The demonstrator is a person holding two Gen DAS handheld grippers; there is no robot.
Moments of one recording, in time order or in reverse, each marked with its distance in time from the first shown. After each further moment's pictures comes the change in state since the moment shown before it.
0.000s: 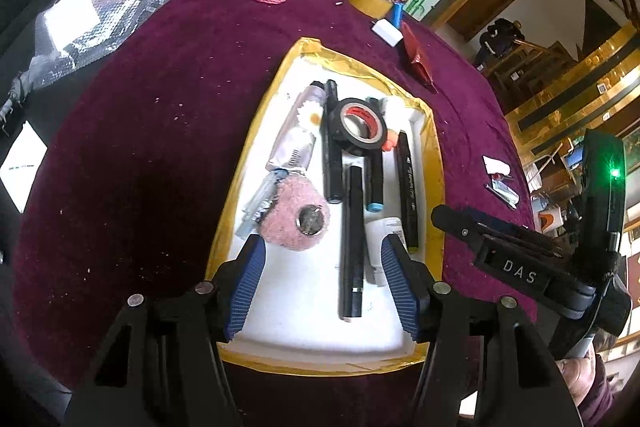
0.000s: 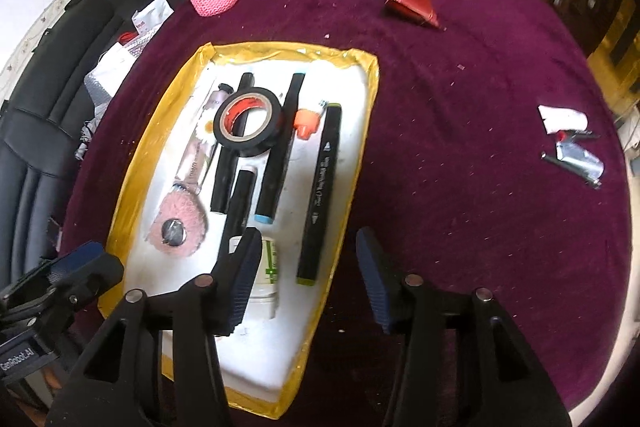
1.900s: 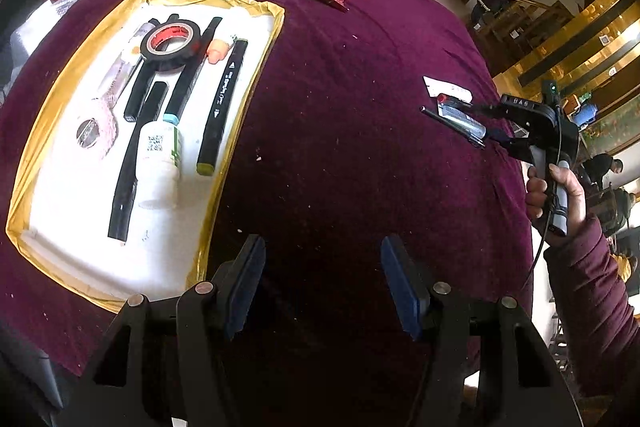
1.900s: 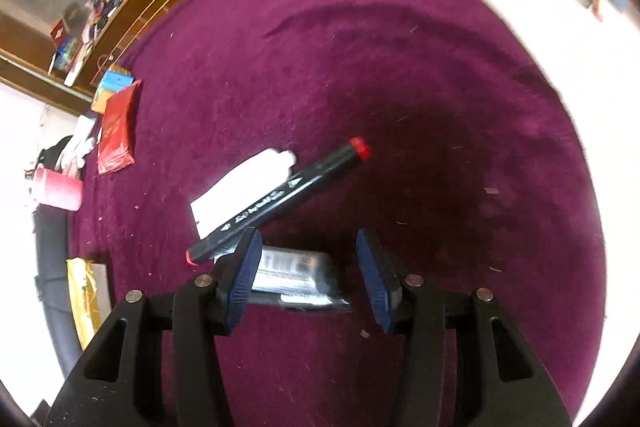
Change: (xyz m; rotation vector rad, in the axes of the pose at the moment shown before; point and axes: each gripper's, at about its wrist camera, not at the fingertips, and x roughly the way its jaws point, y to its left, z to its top) left arm 0.055 -0.186 -0.070 0.071 0.102 0.051; right arm 0.042 -0.413 0.049 0.519 0.005 0.213
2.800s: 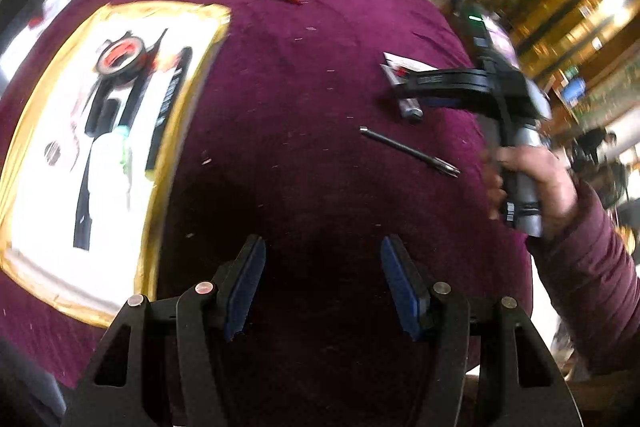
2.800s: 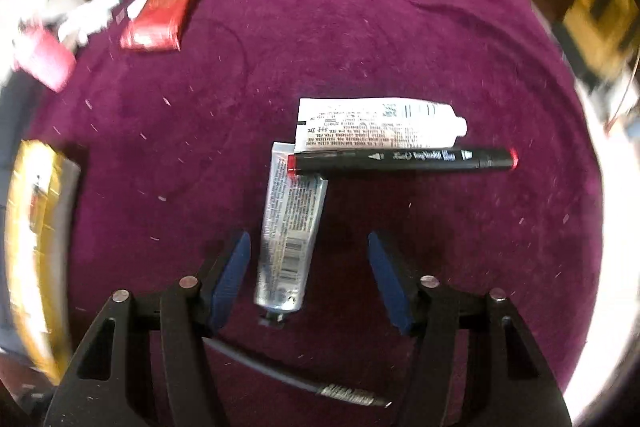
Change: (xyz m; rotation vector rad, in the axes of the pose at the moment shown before) left arm 0.007 -0.044 -0.009 0.120 -0.002 -0.027; right arm 0.038 0.109 -0.057 -0.441 0.044 -0.288
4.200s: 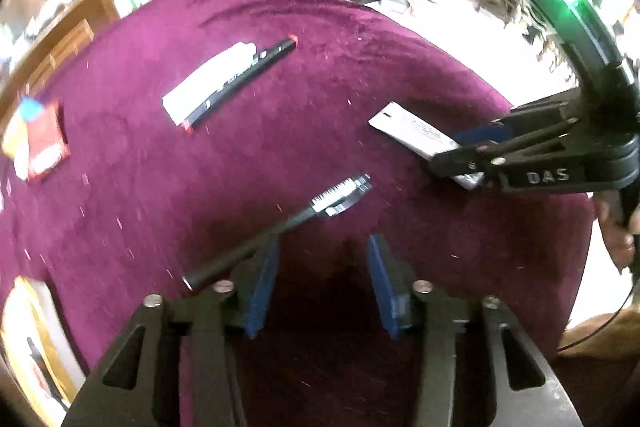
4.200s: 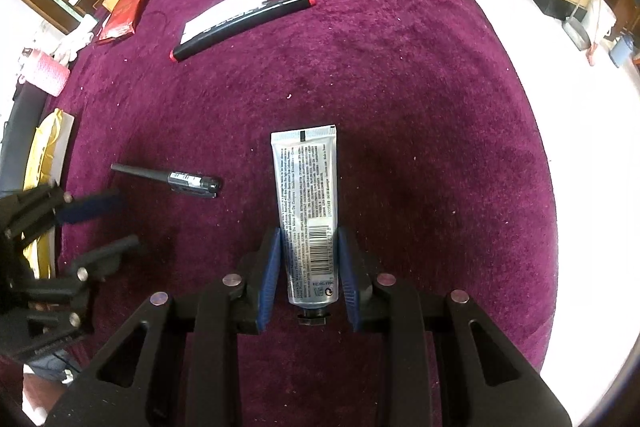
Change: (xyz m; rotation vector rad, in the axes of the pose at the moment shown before) left arm 0.118 -0.145 0.055 0.825 0.089 -0.005; right arm -0.061 -0.119 -0.142 0.255 0.010 0.110
